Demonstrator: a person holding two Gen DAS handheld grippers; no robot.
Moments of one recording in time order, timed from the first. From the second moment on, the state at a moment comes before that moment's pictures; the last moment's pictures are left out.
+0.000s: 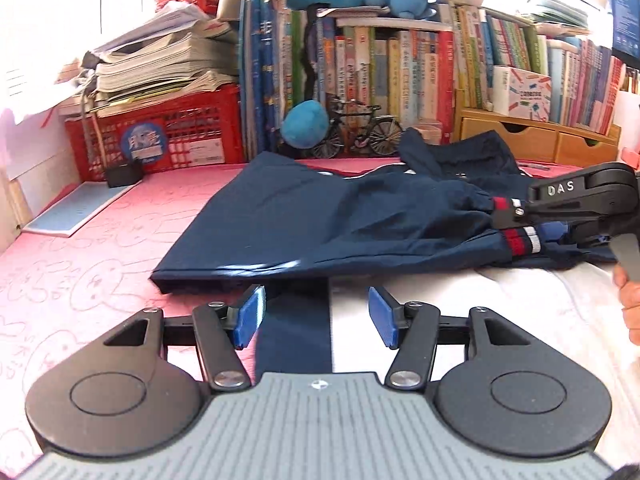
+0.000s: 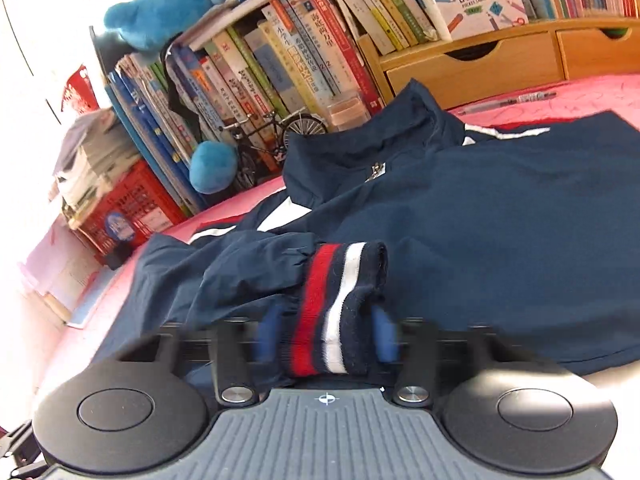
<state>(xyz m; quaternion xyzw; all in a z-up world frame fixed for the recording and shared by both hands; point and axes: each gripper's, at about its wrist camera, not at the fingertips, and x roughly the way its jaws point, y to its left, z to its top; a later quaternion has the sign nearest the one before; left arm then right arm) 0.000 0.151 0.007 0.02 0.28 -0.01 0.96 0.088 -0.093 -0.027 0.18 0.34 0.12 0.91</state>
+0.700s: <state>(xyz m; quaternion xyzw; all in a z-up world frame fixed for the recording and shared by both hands) 0.037 0.153 -0.011 0.08 0.29 0.04 0.95 0.104 -0.183 0.017 -0.02 0.26 -0.03 0.96</state>
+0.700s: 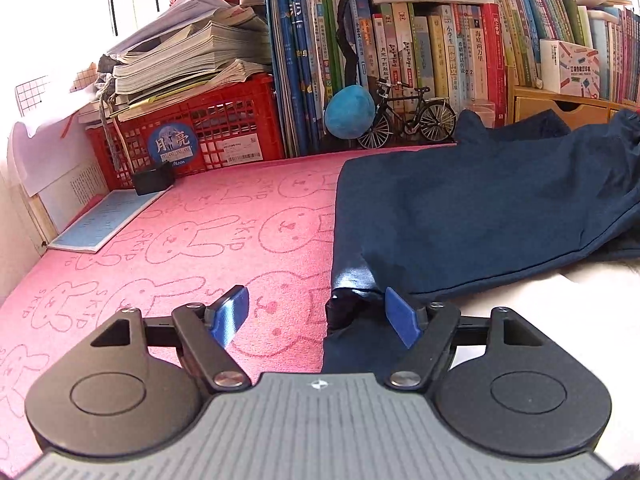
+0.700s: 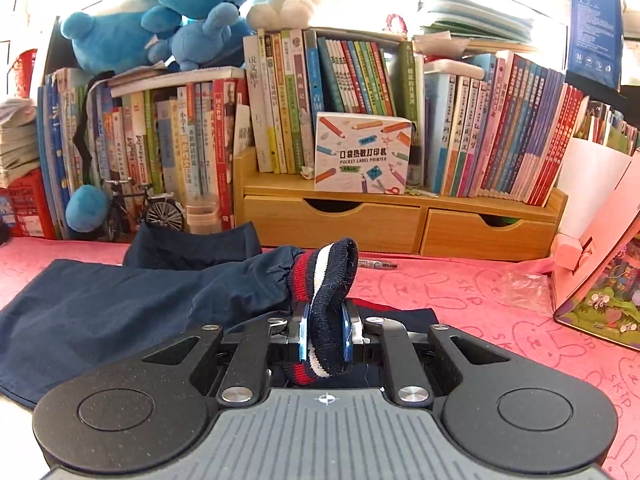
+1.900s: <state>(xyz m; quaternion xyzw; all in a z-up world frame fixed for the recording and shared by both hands) -0.017 0.119 -0.005 0.11 0.32 0.01 0.94 -0.056 -0.240 -0.008 0.03 0.28 0.08 0.96</state>
